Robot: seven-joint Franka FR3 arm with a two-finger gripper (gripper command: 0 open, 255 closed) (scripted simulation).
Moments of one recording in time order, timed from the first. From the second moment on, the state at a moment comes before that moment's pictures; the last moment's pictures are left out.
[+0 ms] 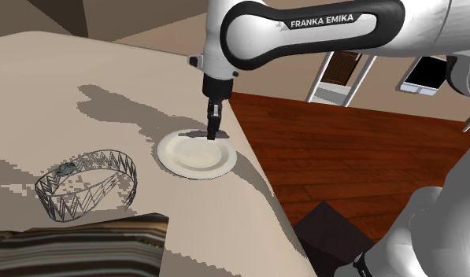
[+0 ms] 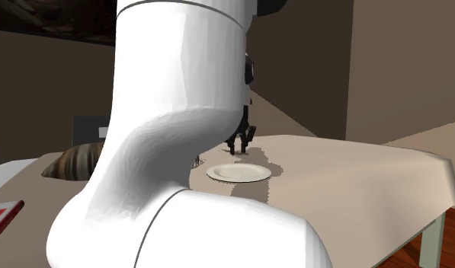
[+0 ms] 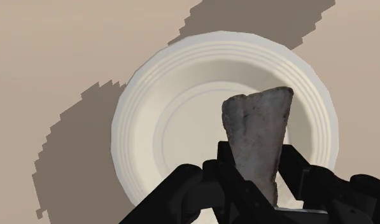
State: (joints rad) arm 0.23 0.10 0.24 -1.82 -0.04 1.88 -0.52
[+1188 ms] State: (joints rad) arm 0.22 0.20 0.22 -1.88 -0.07 2.04 -0.52
